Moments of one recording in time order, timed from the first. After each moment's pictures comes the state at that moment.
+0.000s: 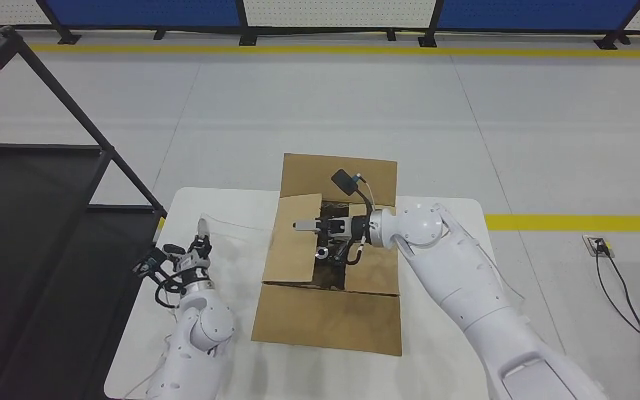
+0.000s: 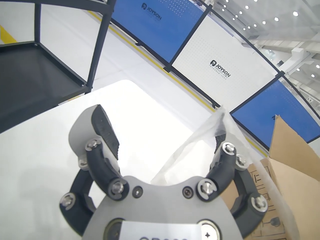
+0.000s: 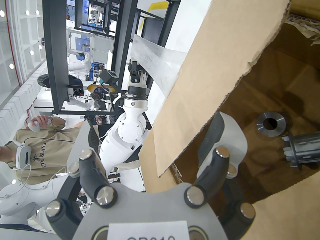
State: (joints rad) left arm 0.93 -1.43 -1.46 -1.03 0.73 0.14 0.54; right arm -0.27 -1.50 0.91 -0.65 0.05 -0.33 1.01
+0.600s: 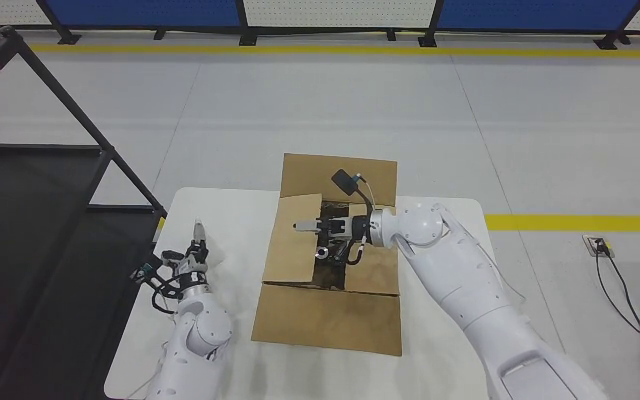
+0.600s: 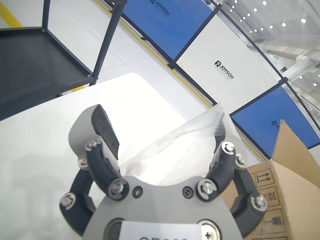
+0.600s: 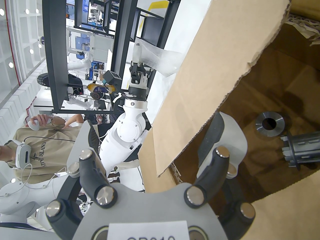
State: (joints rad) left arm 0.96 -1.44 -1.48 -1.07 0.70 0.12 0.53; right arm -0.26 -1.51 0.91 -0.63 0.05 -0.35 1.02
